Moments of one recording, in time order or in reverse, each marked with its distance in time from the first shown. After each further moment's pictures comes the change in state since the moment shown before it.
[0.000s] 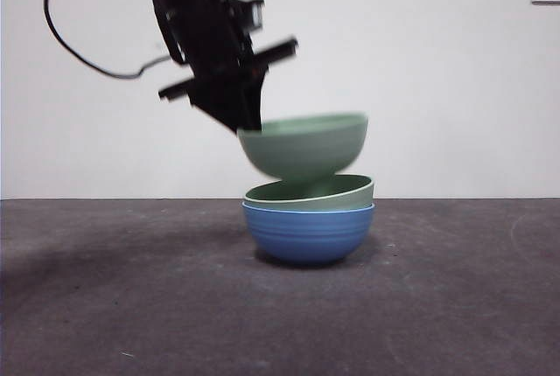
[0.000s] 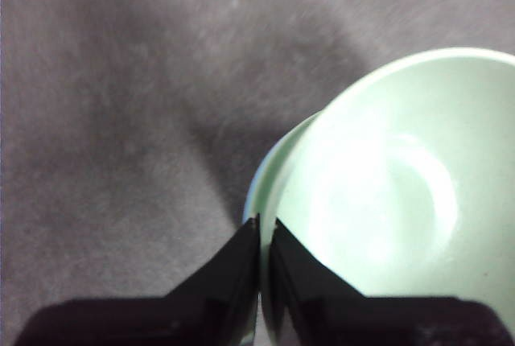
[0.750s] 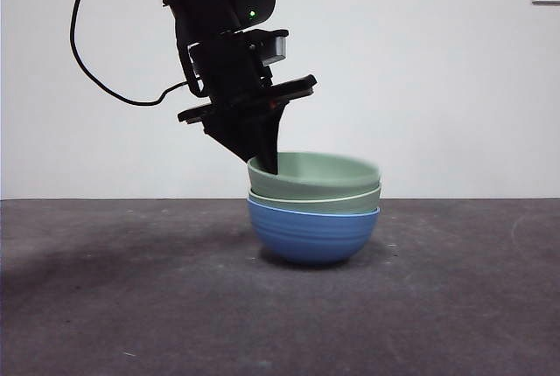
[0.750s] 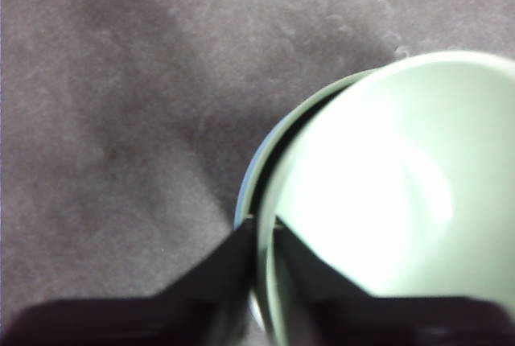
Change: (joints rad) left arm -0.045 0.052 0.000 0.024 -0.027 0.064; right arm 0.000 0.009 0.000 -0.001 -0.003 0.000
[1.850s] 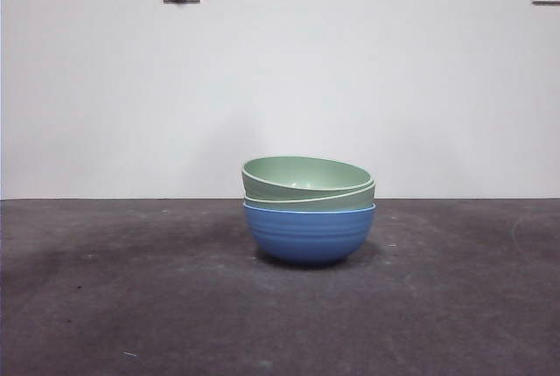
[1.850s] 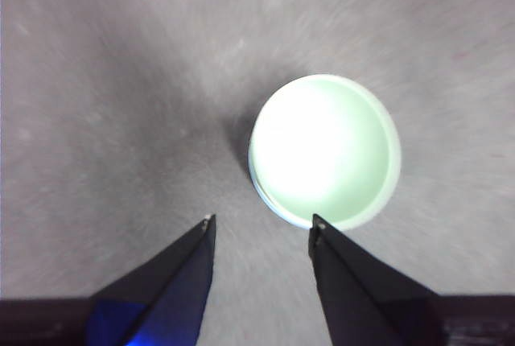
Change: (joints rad) left arm 0.051 -0.525 0.000 -0.305 0.000 0.027; right arm 0.000 0.358 0.000 0.107 -0.076 0.000
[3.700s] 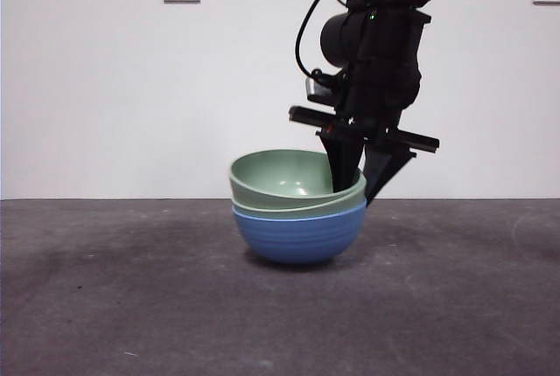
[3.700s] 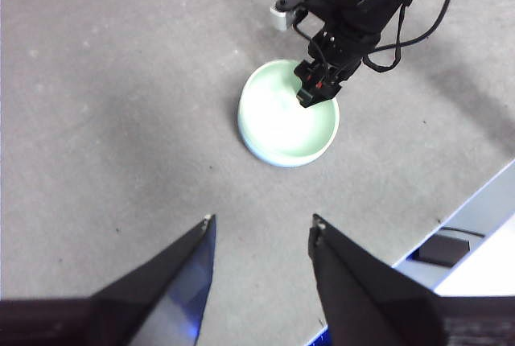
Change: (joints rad) left arm 0.000 -0.415 0.001 -0.281 0.000 0.006; right arm -0.011 0.649 0.016 0.226 -0.027 0.045
